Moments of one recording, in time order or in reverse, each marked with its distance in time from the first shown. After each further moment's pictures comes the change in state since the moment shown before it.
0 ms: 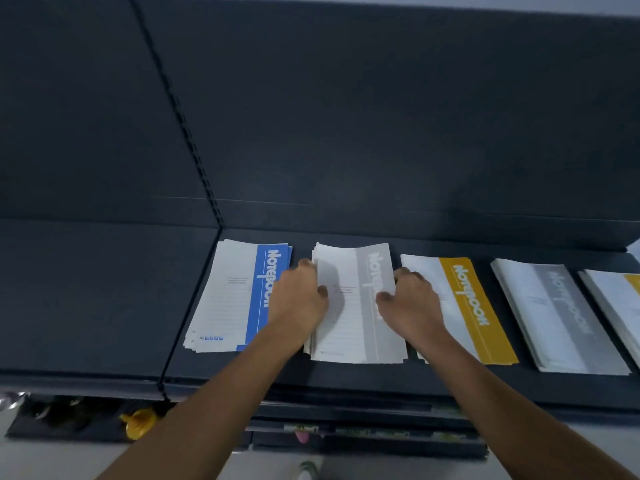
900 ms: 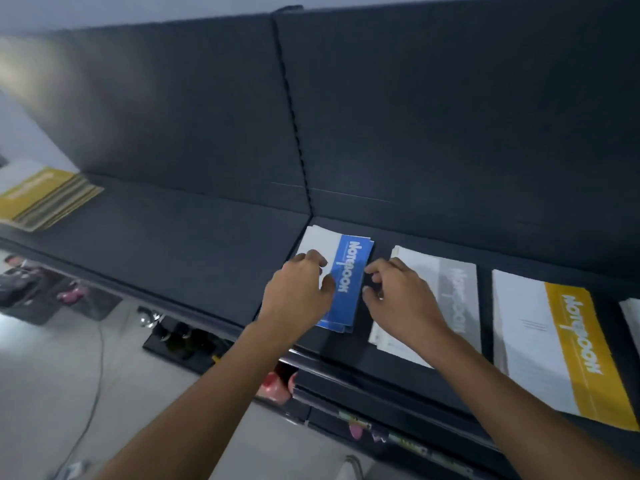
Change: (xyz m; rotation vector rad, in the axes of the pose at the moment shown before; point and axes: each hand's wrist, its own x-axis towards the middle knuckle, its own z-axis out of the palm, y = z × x) left_hand -0.055 -0.067 -0.070 0.115 0.219 -0.073; right_hand -0.031 -0.082 0.031 0.077 -0.188 -0.597
